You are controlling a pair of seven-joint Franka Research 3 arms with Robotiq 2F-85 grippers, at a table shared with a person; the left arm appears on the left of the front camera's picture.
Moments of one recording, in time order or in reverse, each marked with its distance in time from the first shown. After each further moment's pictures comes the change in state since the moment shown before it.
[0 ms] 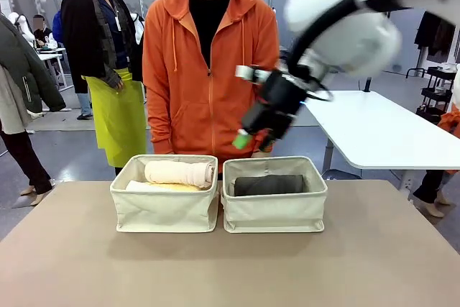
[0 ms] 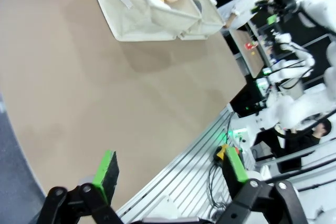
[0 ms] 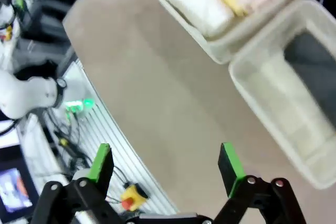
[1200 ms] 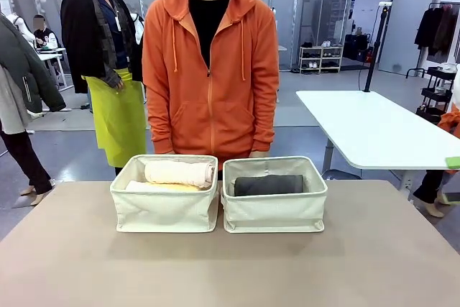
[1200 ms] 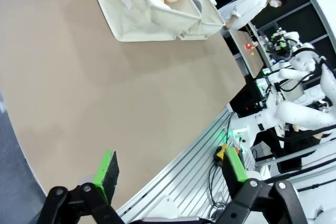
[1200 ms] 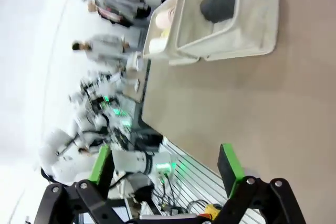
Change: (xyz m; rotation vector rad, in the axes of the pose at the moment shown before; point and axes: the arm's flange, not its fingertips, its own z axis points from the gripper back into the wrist) left arm 0.000 0.000 0.000 0.000 0.000 0.000; right arm -0.382 -0.170 0.142 0.415 -0.663 -0.631
